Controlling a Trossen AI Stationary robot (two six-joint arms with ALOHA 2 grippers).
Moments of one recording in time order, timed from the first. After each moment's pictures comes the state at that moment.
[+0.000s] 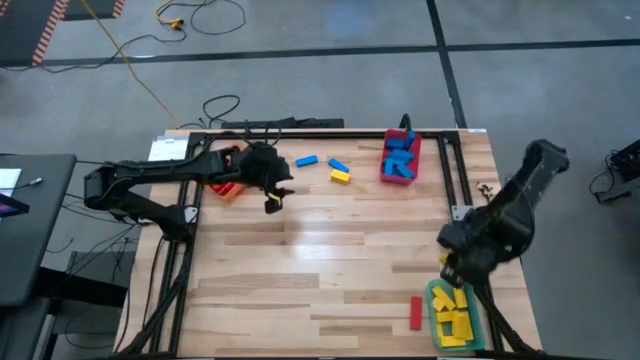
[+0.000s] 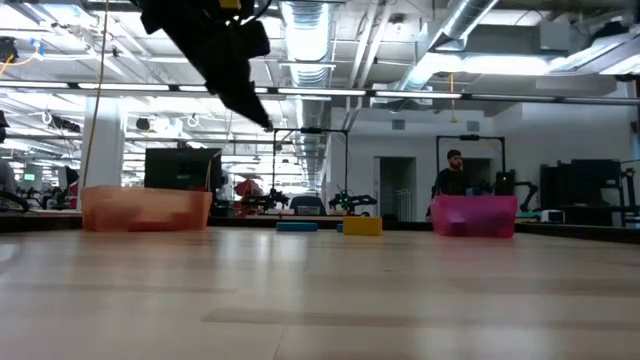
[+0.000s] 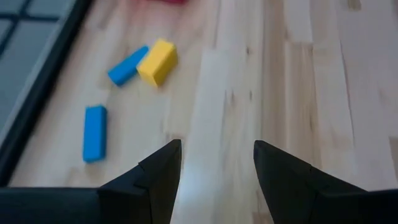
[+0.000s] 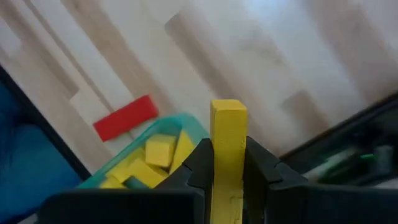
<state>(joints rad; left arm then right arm) 0.29 1.31 1.00 -0.45 0.02 0.18 0.81 0.99 0.96 -1.30 0.09 1.47</state>
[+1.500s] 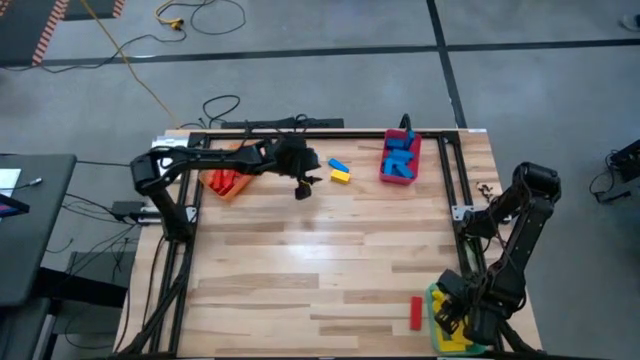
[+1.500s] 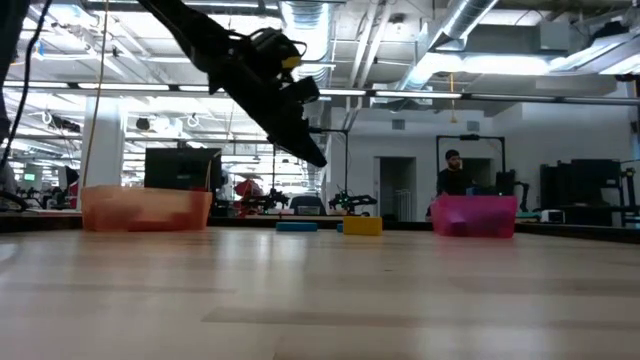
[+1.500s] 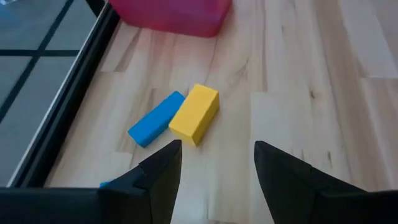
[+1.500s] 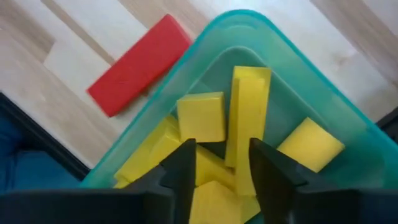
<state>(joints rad) 0.40 1.69 1.09 -0.05 0.10 0.30 1.19 1.43 0.90 -0.89 0.13 2.02</state>
